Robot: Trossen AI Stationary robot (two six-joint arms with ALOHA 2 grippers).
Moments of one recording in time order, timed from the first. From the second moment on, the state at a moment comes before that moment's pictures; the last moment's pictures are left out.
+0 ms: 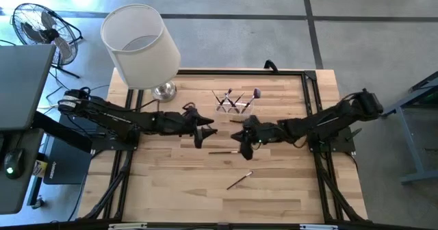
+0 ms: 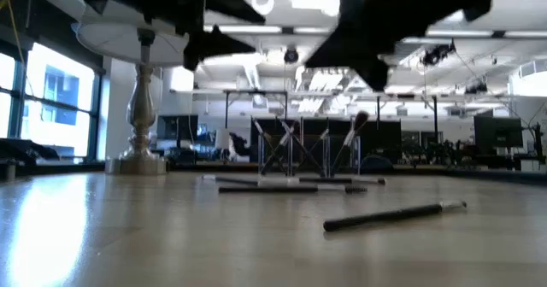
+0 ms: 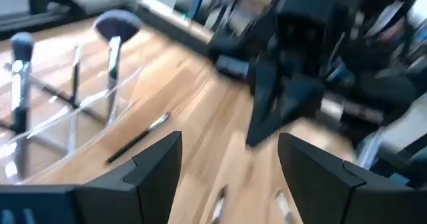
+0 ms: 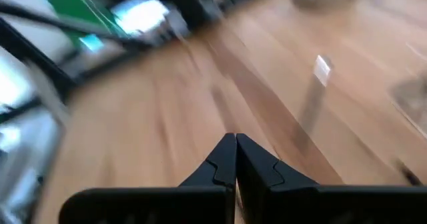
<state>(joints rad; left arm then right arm) -0.14 1.31 0.69 0.38 -0.30 -0.53 0.20 1.45 0.73 0.25 0.27 0.57</state>
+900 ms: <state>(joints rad) -0.15 2.05 1.69 -0.70 -0.04 -0.10 0.43 1.28 0.65 -0.52 0.35 0.99</state>
